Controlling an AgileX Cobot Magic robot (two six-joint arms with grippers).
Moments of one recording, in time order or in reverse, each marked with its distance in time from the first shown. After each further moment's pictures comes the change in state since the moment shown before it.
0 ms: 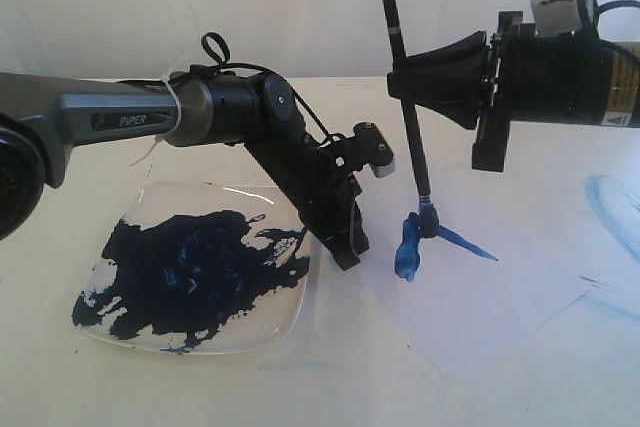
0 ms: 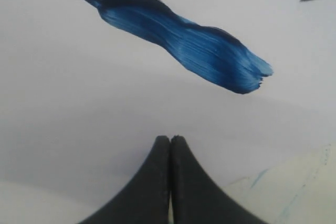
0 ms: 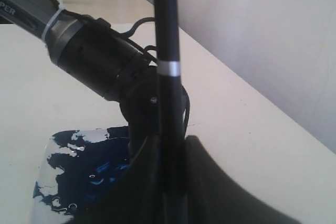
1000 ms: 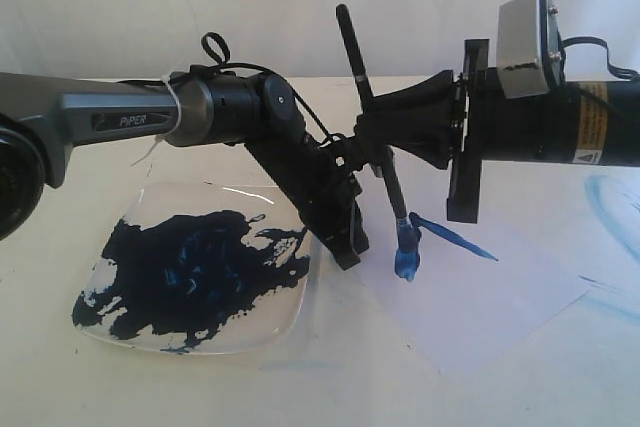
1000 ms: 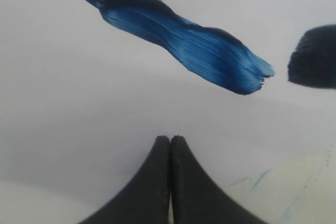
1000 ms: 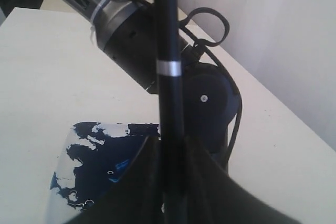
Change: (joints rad) left arm 0.000 0.000 0.000 0.000 -0.002 0.000; right arm 0.080 0.000 0.083 0.039 0.000 -0.169
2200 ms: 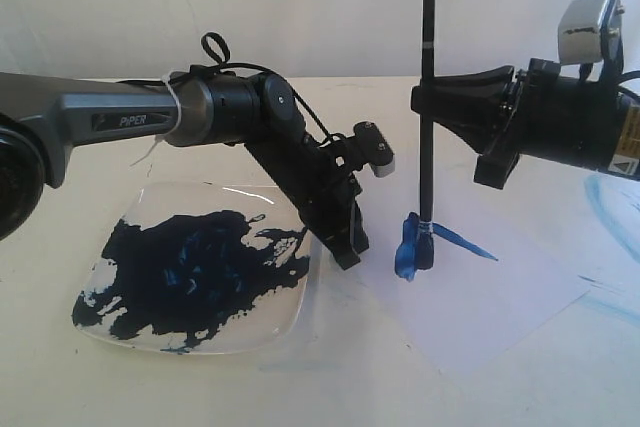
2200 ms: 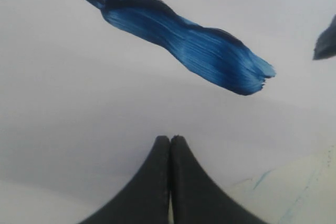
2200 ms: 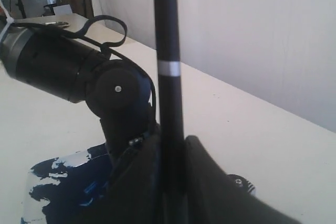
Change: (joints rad) left arm 0.000 0.000 0.000 0.000 -0.004 0.000; right arm -0.109 0.006 0.104 0.193 0.000 0.089
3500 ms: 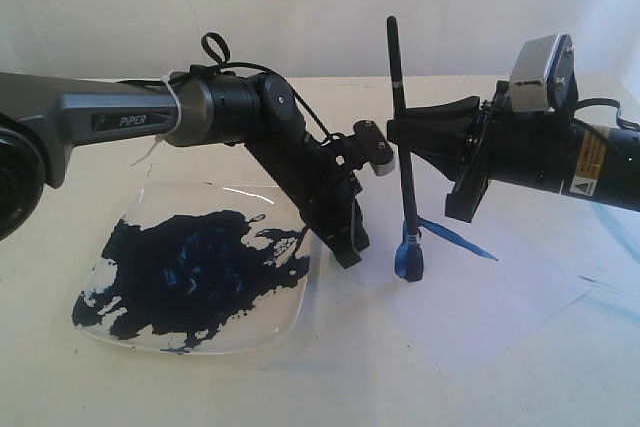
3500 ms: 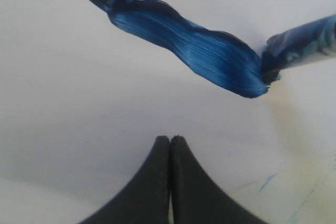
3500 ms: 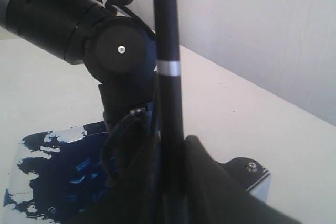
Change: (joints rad) left arm 0.000 0.000 0.000 0.000 -0.012 0.000; right arm 0.048 0.112 0.000 0.033 -0.004 -0.175
